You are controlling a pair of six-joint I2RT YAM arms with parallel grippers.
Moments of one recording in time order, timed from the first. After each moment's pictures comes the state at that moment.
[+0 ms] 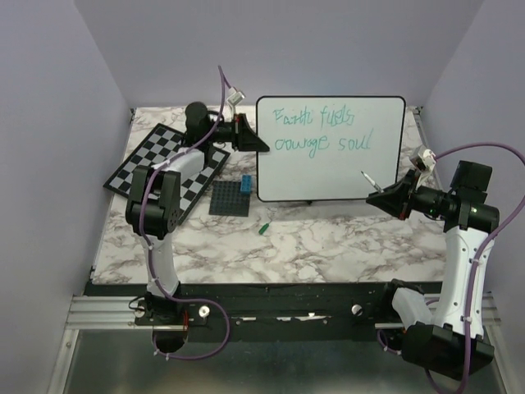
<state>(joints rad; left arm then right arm) -0.22 2.03 1.38 0.94 1.39 -1.02 -0.37 0.92 1.08 -1.03 -1.29 -0.64</state>
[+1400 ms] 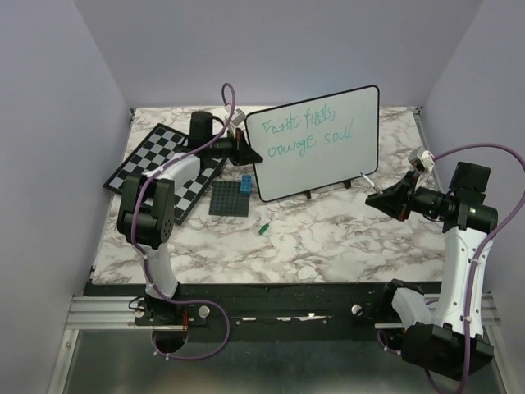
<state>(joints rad) -0.21 1.89 1.30 0.16 1.04 -0.14 -0.37 0.92 1.06 -1.03 -1.29 -0.64</state>
